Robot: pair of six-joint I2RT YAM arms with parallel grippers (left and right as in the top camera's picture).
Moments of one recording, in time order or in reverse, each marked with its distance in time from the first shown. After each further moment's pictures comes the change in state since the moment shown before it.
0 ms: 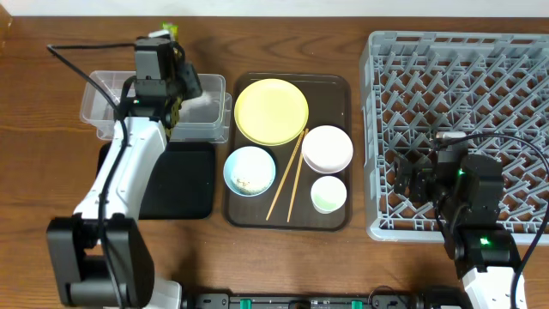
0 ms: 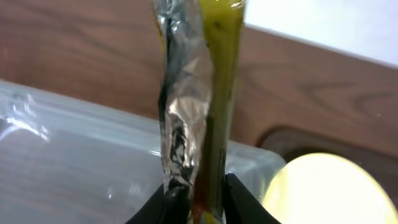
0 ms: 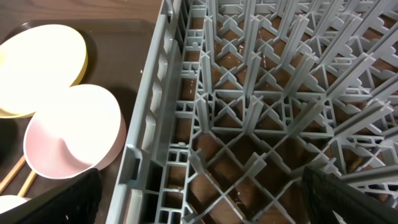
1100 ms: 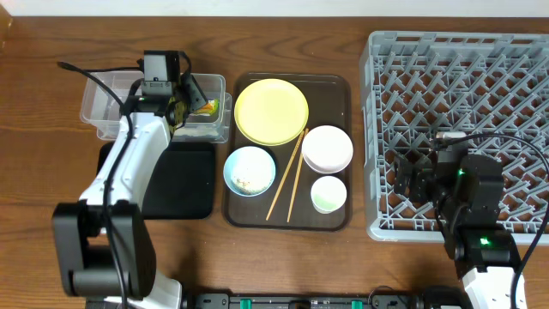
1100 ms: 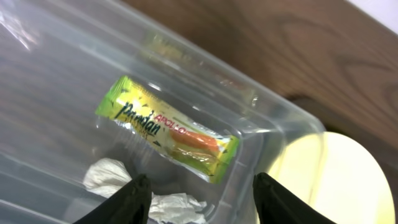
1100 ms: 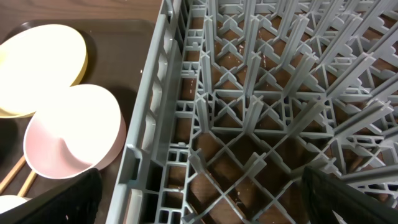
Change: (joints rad) left arm -0.005 0.019 0.000 -0.143 0.013 -0.225; right arm 0.000 0.000 0.000 -0.001 0.000 0.000
